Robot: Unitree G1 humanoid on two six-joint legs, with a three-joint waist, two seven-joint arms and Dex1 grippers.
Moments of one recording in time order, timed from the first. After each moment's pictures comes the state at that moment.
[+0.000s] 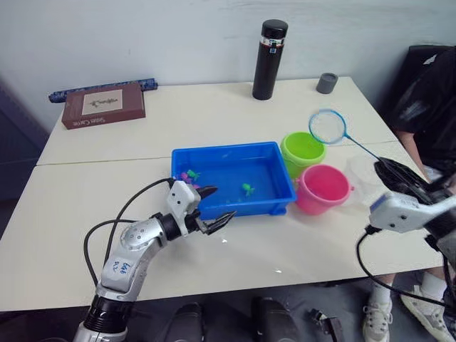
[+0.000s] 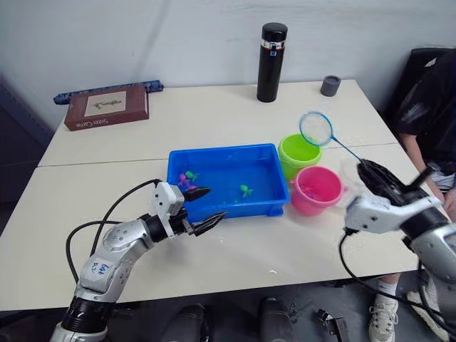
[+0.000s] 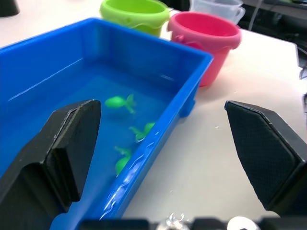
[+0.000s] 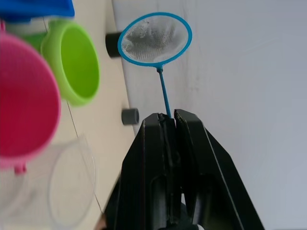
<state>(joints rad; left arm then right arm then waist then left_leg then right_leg) -0.13 0.35 -0.06 -0.28 -0.30 0.35 -0.58 -0.02 -0.78 -0.35 -0.48 -0.34 -0.13 0.53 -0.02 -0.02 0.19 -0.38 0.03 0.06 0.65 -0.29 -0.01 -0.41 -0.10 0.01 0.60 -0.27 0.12</state>
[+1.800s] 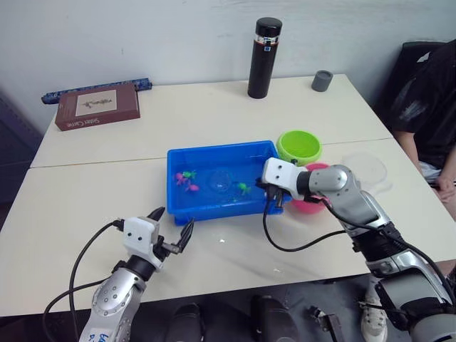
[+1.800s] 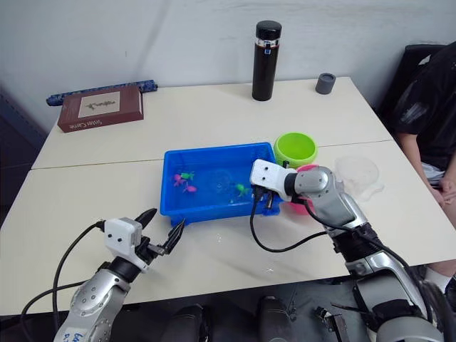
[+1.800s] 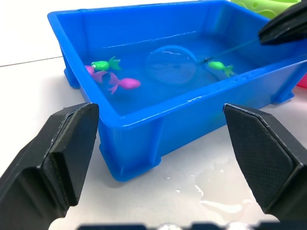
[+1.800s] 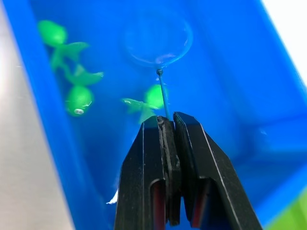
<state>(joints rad) 0.29 0.21 0.07 -0.53 -0.23 0.24 -0.25 -0.70 -0.55 0.35 0.14 -0.13 0.26 0.94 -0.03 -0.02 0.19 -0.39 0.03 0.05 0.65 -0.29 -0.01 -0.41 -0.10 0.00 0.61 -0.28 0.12</state>
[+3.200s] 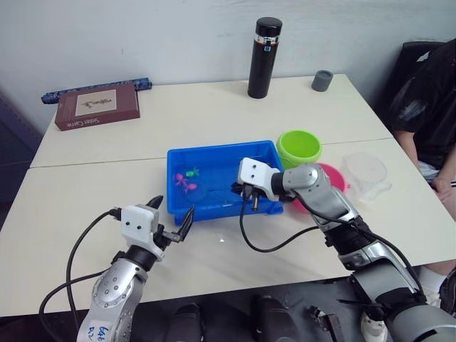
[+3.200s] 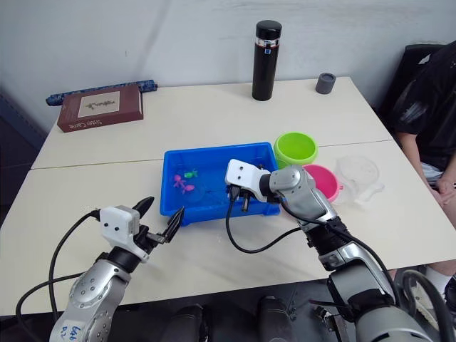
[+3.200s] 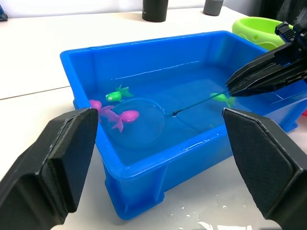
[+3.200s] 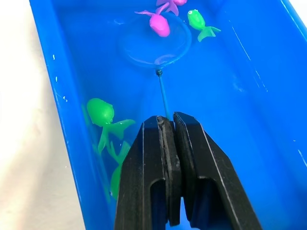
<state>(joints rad) 0.23 0.20 0.07 -0.64 -0.23 0.36 -0.18 -0.78 -0.40 0.38 0.20 -0.11 0.36 0.99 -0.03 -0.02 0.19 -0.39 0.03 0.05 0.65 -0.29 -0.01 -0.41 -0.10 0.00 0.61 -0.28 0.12</state>
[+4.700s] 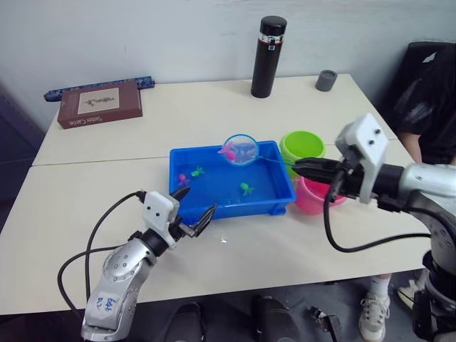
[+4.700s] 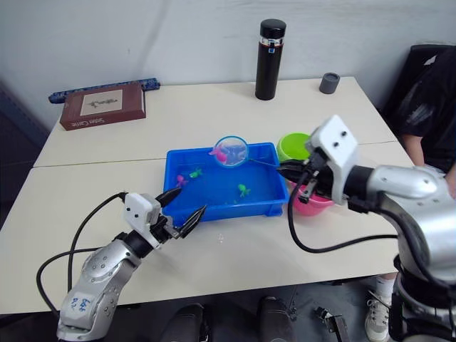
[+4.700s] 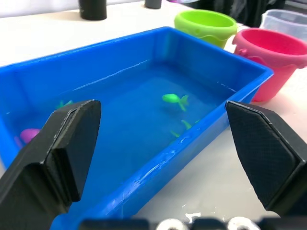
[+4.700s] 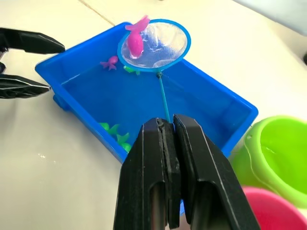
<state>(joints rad) 0.02 0.28 0.01 -0.49 -0.27 0.37 -0.40 -0.47 -0.69 -0.34 -0.76 0.48 1.25 0.82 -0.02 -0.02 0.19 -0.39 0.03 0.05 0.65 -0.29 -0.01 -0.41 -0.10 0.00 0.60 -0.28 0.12</state>
